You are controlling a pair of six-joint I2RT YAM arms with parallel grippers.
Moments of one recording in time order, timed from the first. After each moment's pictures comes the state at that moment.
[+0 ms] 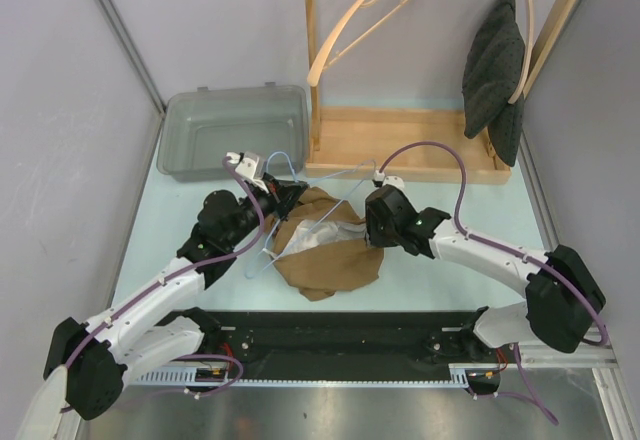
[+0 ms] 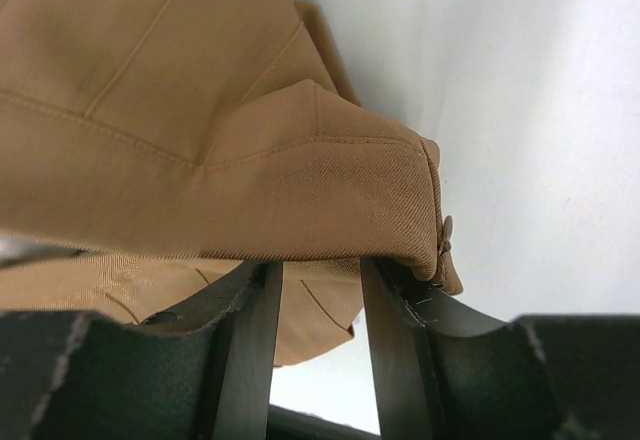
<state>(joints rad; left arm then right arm) -0.59 0.94 0.58 0.37 0.14 -0.35 0.80 1.36 0.88 -0.43 0.22 0.62</state>
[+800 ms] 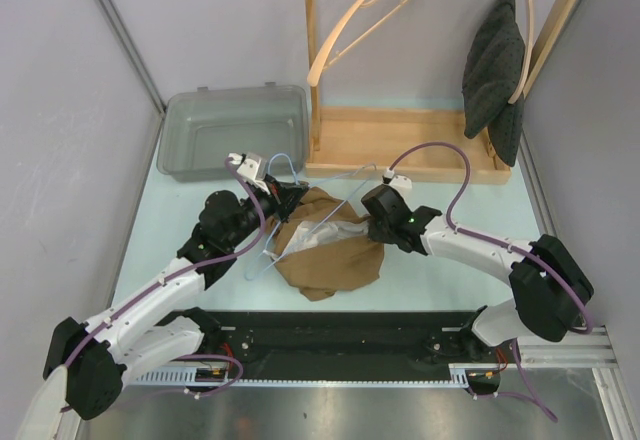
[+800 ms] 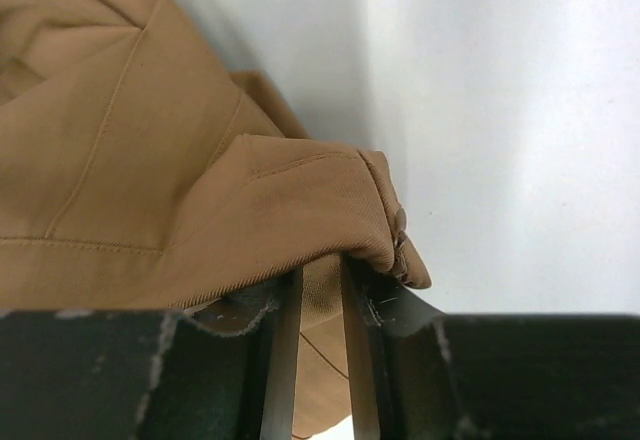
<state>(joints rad) -0.60 0.93 0.58 0.35 0.14 -0.35 0.78 1.44 0.88 -0.38 0.35 0.81</state>
